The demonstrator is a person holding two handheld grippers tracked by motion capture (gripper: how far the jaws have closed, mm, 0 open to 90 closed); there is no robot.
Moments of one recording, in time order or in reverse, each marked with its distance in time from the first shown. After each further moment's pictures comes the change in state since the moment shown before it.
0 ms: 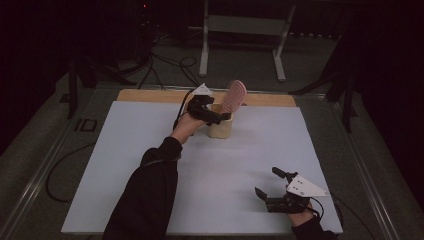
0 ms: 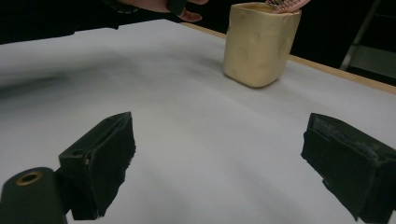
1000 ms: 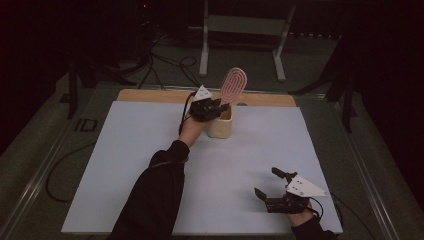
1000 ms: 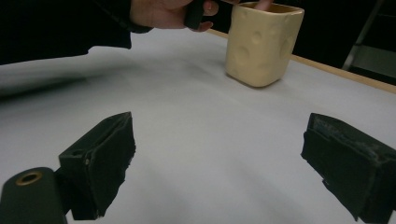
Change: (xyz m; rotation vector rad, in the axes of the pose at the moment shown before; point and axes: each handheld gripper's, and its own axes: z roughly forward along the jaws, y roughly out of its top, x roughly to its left) left arm 0.002 -0.014 0.019 -0.143 0.142 0.016; right arm 0.001 0.000 0.001 0.004 0.006 -0.001
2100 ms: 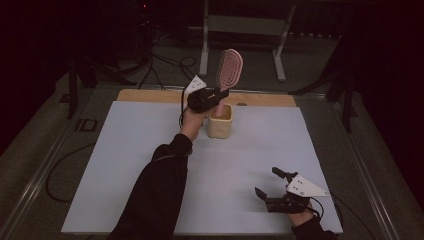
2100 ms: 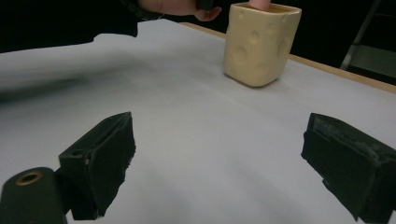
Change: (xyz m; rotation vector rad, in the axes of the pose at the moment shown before) left arm 0.012 0.017 -0.006 -0.214 -0.063 -0.053; right arm -0.001 0.000 -0.001 -0.001 -0.004 0.003
